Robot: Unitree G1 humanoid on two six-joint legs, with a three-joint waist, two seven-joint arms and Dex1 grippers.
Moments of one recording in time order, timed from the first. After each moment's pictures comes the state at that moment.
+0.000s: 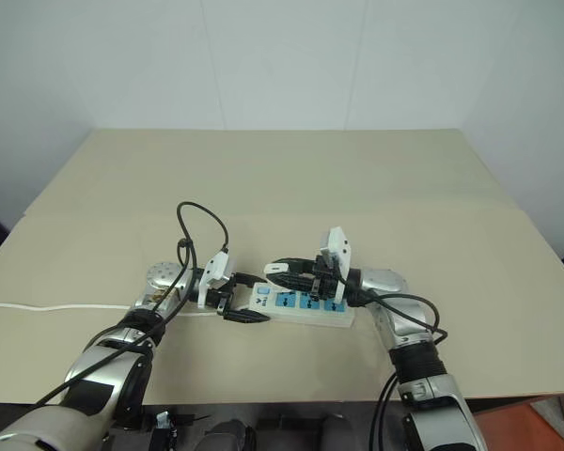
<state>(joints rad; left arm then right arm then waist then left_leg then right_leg) -0.82 0.29 -0.06 1.11 -0.09 -0.43 -1.60 -0.53 -0.31 0.10 0.25 0.39 0.18 1.15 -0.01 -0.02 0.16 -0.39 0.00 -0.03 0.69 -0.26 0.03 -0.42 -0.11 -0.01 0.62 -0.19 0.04</state>
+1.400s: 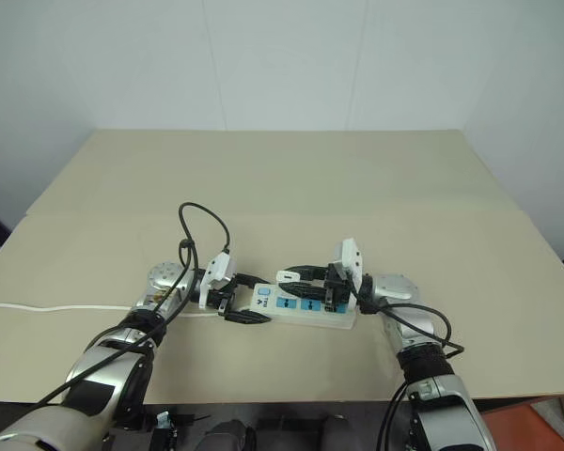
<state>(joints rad) -0.82 0.28 -0.06 1.11 -0.09 -0.43 -1.60 -0.52 -0.36 0.12 0.41 0.38 -0.08 1.27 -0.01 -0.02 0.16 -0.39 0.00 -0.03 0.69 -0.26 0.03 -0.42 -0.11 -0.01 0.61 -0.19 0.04</state>
